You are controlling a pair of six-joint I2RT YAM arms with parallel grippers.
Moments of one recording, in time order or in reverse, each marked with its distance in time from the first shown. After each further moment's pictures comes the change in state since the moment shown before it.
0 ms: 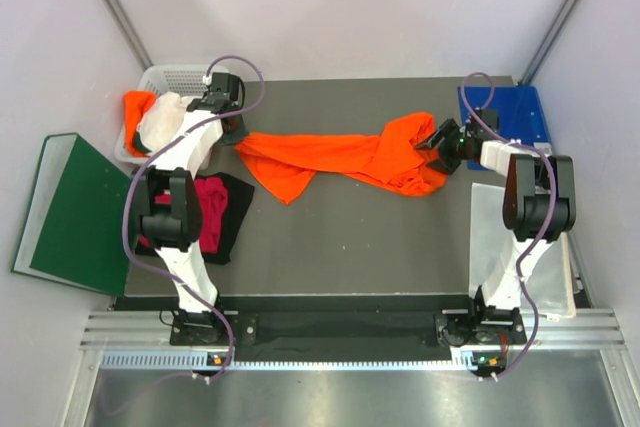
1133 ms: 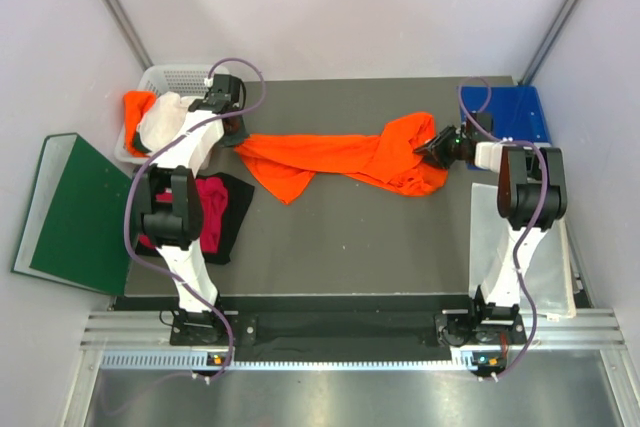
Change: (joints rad) left arm 0.000 0.016 0.000 -0.010 -0.004 0.009; right arm 0.010 0.116 0.026 0.121 -0.027 0.090
